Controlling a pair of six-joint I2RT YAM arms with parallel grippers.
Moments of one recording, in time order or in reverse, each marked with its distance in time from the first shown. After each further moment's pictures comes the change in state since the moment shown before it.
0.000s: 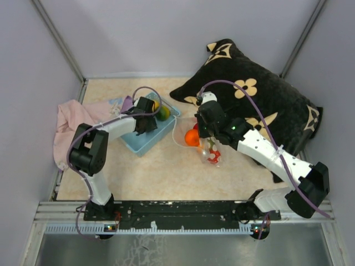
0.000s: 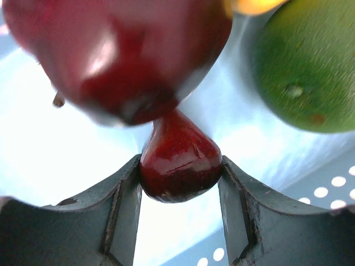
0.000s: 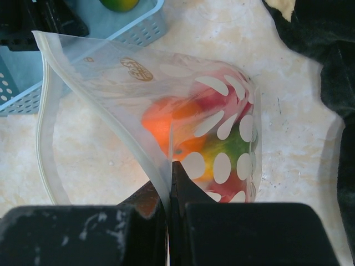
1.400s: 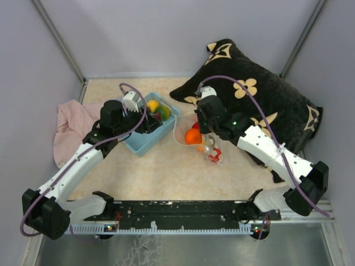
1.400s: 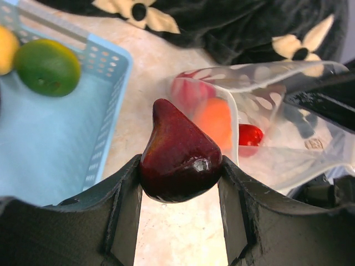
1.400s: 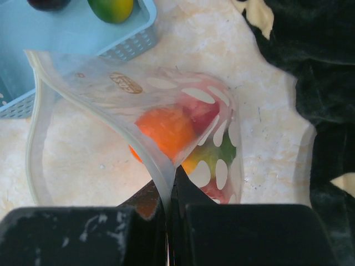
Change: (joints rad) left arm -0.007 -0.734 -0.265 0.129 0.611 0.222; right arm 0.000 0.020 0.079 -0.064 0.032 -0.046
